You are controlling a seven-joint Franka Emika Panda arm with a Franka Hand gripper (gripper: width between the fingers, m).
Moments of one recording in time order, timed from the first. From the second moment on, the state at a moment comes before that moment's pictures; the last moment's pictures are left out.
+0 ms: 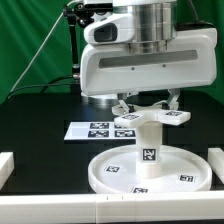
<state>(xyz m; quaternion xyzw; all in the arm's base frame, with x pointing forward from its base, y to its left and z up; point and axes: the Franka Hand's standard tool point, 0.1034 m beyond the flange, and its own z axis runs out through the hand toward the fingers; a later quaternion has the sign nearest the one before) 0.558 0.024 0.102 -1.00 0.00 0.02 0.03</state>
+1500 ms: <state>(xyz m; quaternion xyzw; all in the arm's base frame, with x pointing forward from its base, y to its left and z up) 0.562 0.036 0.101 -0.84 0.53 0.00 0.06</state>
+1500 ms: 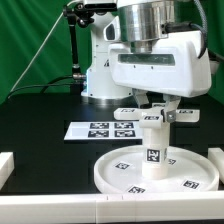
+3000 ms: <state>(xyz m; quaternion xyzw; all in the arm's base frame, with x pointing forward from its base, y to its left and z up) 0.564 0.037 0.119 -0.48 0.87 0.05 0.11</state>
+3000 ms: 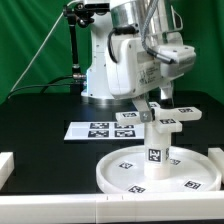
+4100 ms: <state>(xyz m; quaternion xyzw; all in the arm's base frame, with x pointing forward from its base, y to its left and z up) 0.580 0.037 0.132 -0.82 0.55 0.01 0.12</state>
